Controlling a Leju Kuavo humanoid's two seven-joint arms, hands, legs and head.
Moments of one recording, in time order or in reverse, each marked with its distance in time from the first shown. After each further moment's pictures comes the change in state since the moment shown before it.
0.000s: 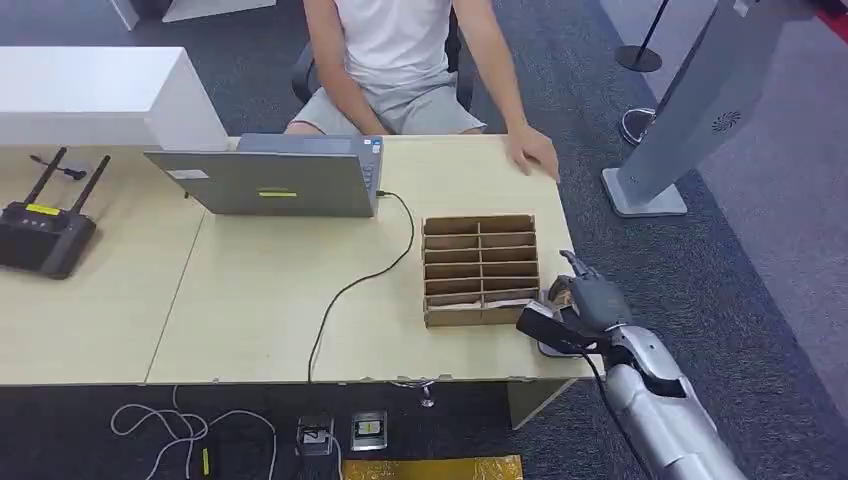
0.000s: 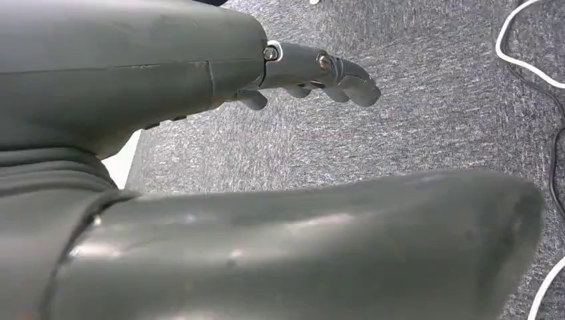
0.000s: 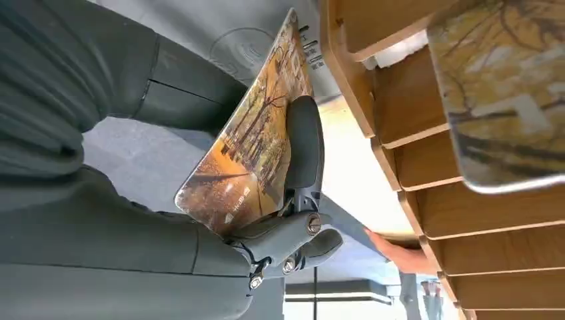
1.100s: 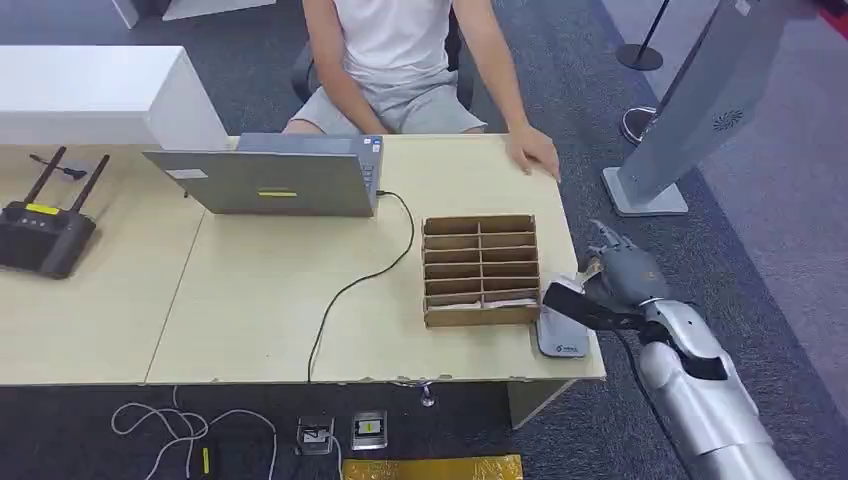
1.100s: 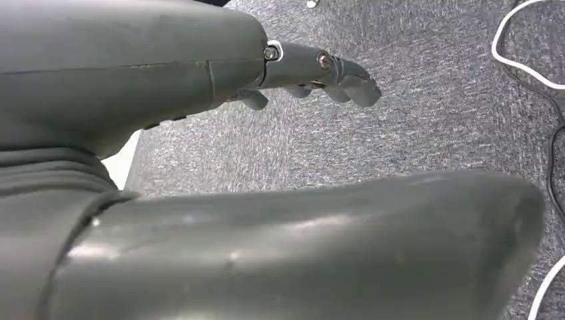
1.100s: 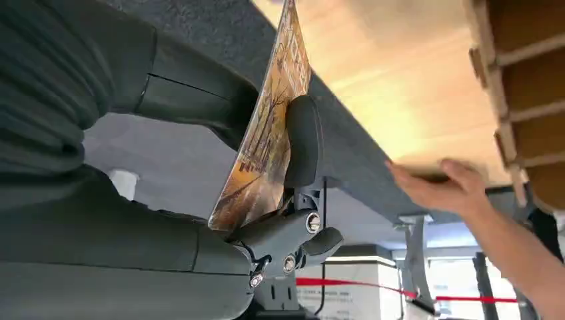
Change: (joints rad) left arm 0.000 0.003 0.000 0.000 -0.013 -0.007 -0.005; right arm -0.013 -0.085 -0.044 -0.167 0.024 0.076 0.032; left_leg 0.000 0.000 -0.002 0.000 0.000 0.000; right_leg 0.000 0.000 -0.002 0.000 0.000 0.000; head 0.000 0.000
